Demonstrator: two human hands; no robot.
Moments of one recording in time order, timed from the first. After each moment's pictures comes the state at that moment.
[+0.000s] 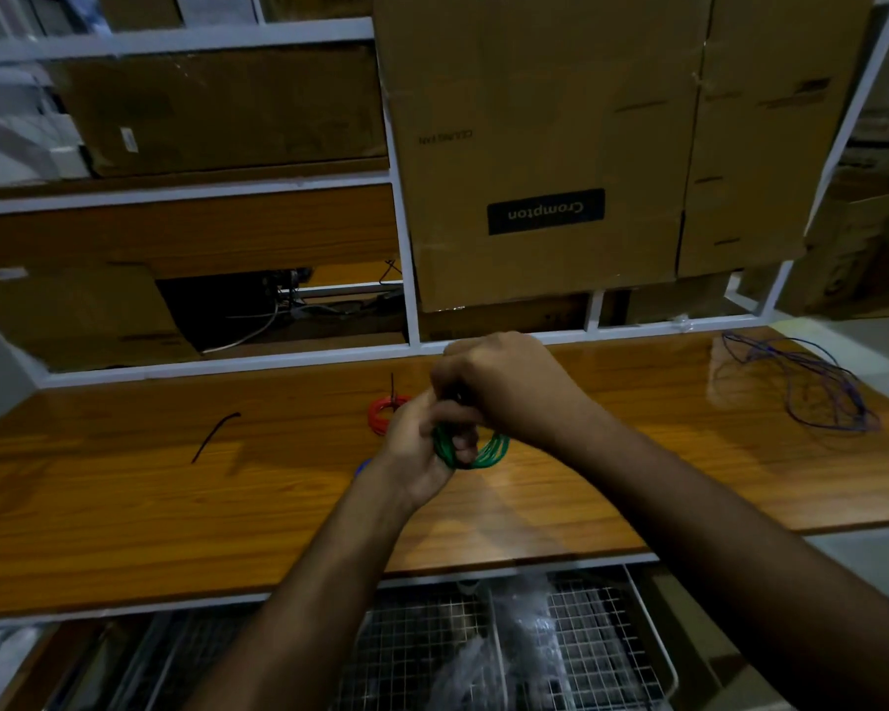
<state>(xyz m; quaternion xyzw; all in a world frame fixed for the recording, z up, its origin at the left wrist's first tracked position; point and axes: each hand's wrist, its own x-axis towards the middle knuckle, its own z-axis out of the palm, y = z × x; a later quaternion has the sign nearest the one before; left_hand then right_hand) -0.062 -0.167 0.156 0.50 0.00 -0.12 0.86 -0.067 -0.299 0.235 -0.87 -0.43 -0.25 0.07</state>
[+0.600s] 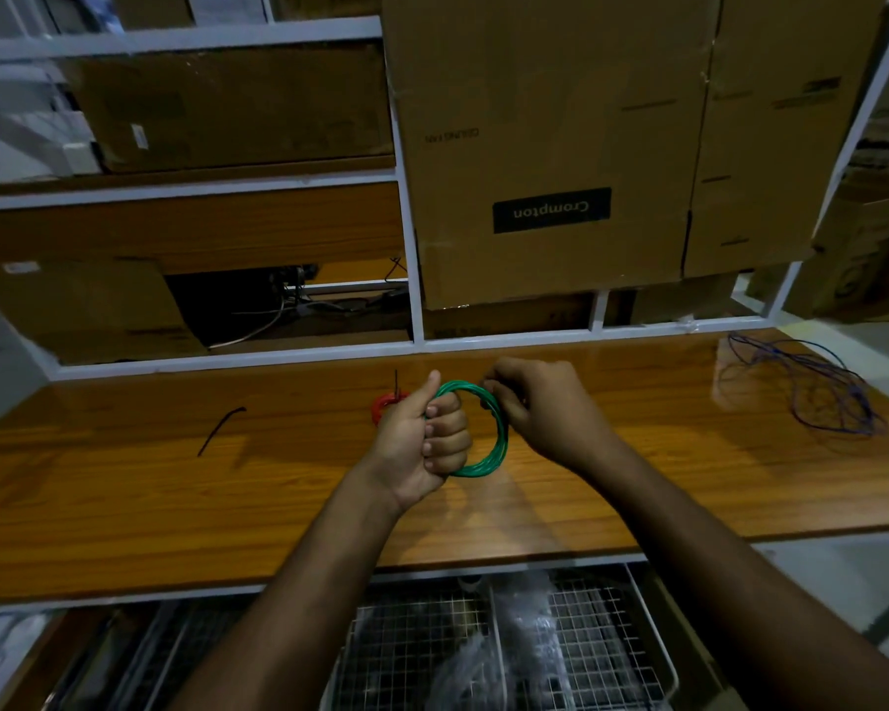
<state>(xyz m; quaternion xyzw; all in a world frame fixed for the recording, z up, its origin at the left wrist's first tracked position) -0.073 -0.153 0.161 0.39 -0.04 -0.24 0.89 -0.064 -0.327 0.188 -0.91 -0.23 -0.15 0.32</state>
